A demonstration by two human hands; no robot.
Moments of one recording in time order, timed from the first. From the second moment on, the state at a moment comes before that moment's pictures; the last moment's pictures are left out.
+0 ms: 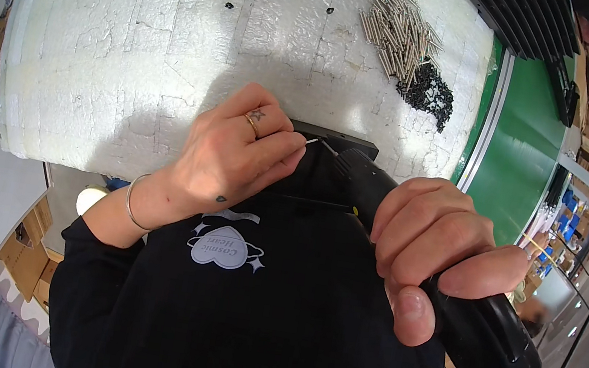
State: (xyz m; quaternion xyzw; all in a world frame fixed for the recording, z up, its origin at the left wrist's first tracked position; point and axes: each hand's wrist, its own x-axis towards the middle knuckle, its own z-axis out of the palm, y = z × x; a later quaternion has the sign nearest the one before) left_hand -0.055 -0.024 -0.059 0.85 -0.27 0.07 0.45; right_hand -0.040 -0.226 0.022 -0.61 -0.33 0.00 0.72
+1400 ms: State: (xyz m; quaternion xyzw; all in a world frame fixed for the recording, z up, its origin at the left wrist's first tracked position) left_hand 0.008 -0.009 -0.035 0.83 -0.37 -0.14 0.40; right_hand 0.014 -0.252 -0.010 -0.55 -0.15 -0.25 0.78
